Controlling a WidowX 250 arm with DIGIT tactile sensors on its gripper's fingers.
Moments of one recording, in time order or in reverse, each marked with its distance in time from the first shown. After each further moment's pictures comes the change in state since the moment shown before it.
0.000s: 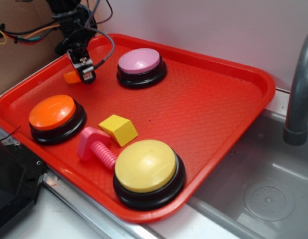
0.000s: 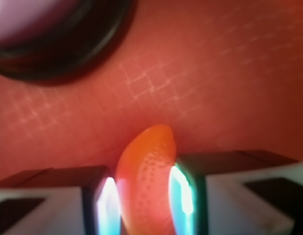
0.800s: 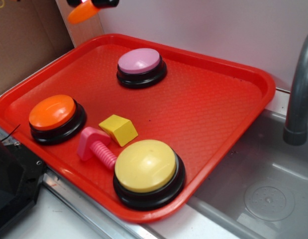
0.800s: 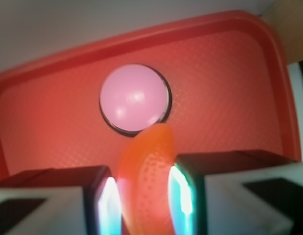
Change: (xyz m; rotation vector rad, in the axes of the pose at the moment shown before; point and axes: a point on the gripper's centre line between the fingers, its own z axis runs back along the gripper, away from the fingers) arm 0.044 -0.076 0.117 -0.016 -0.051 0.567
